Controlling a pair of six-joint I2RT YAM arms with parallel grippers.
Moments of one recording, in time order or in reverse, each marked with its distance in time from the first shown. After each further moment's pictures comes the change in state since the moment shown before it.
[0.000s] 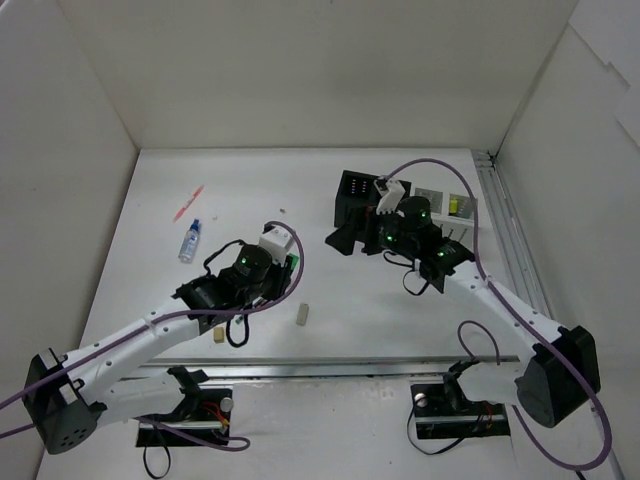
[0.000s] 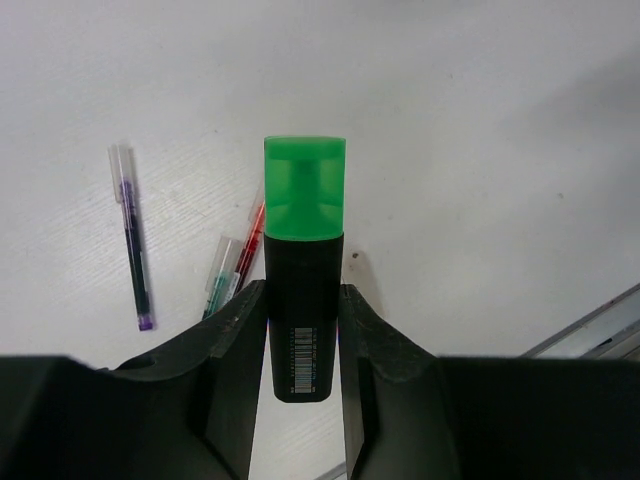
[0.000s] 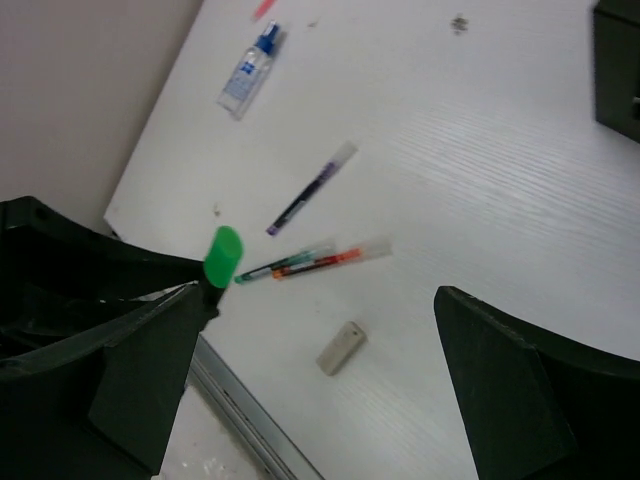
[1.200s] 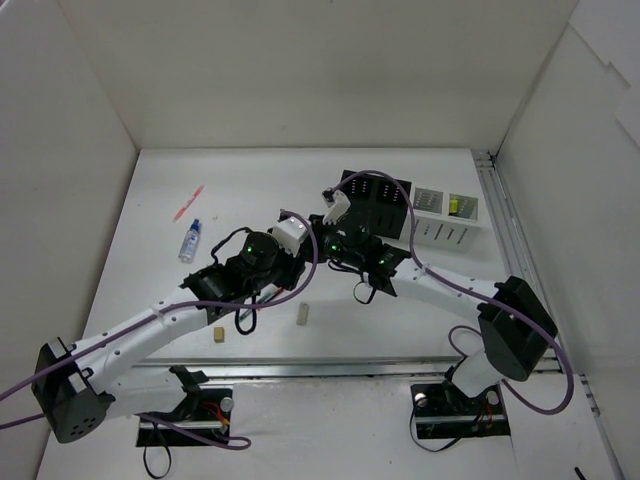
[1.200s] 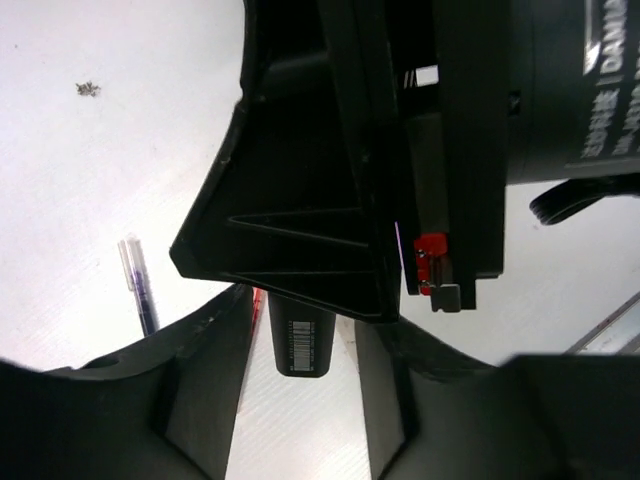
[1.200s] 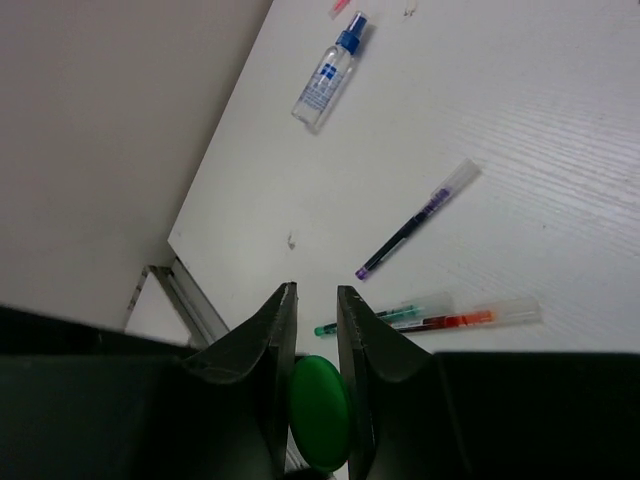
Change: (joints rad) left arm -0.004 0.083 0.097 0.082 0.056 0.154; right arm 0.307 0.309 0.040 0.386 0.165 0.242
